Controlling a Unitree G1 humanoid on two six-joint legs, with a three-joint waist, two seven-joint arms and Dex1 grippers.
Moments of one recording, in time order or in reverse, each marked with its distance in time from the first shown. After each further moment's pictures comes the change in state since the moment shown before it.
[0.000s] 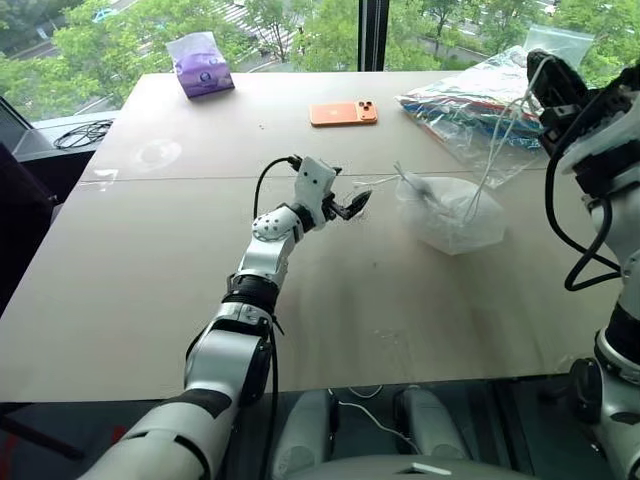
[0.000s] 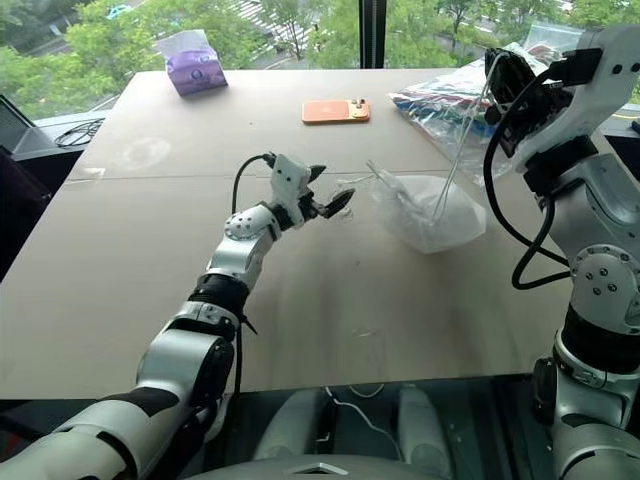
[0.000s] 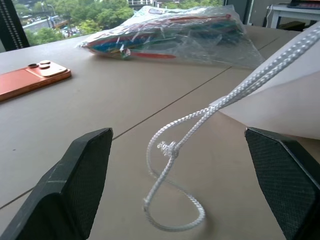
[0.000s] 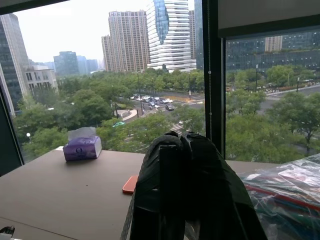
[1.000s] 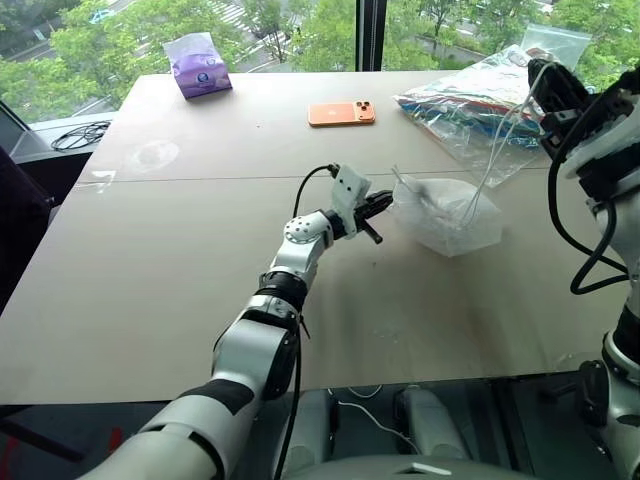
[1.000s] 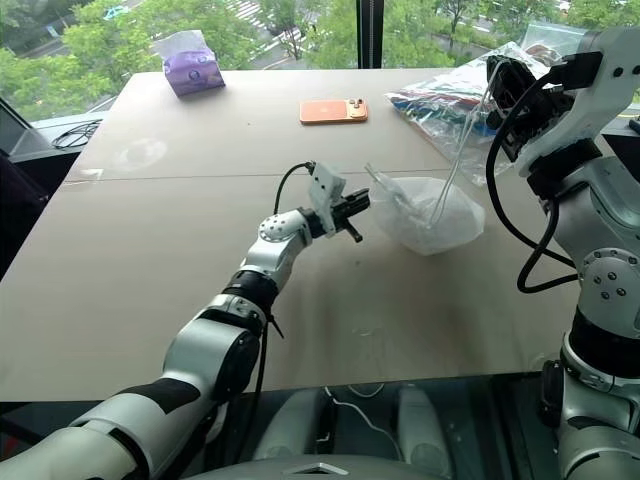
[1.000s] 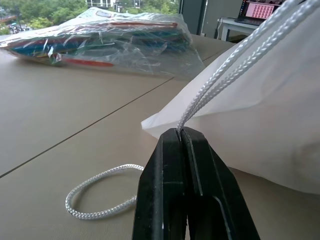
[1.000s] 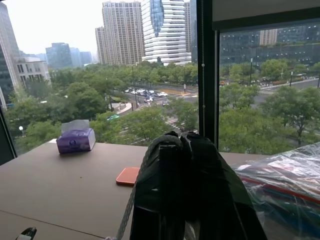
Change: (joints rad) left arm -0.084 -0.086 -0.002 0.158 -0.002 -0.063 -0.065; right arm 0.018 -0.021 -0.008 -0.026 0.021 0.029 -0.030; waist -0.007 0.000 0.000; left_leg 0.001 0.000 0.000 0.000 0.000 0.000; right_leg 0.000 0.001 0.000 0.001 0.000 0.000
